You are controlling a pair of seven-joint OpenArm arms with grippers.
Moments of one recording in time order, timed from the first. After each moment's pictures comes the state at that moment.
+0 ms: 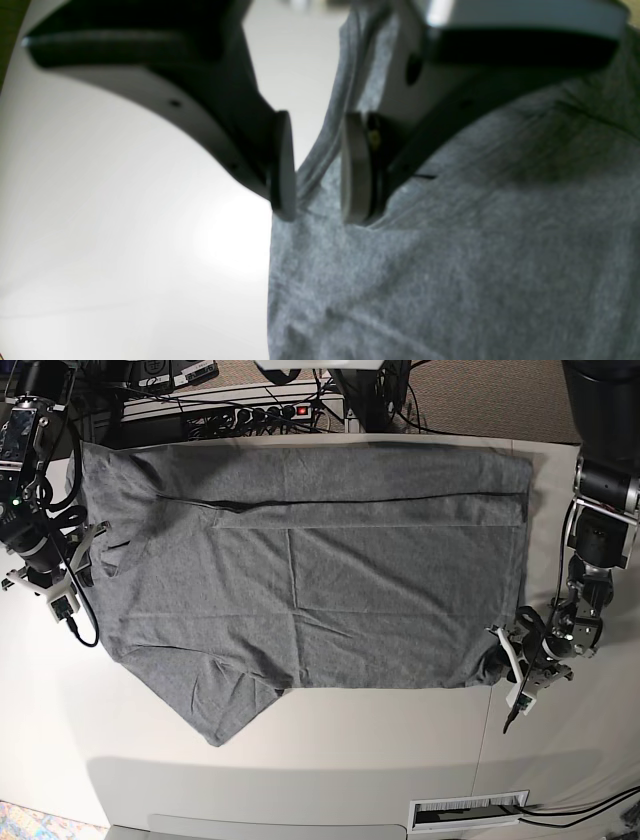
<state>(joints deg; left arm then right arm) -34.6 -27.2 27.1 37.8 -21.7 -28.9 14.8 -10.1 37.1 23.3 106.1 22.0 34.2 -58.7</state>
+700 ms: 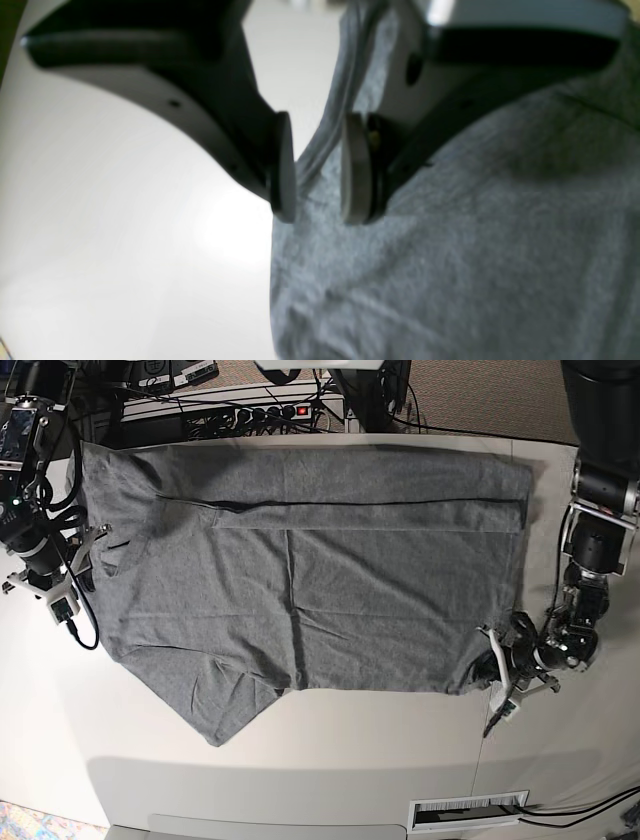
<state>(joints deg) -35.3 -27.5 26.9 43.3 -22.0 -34.1 22.1 -10.1 37.0 23.3 106.1 20.8 34.2 -54.7</state>
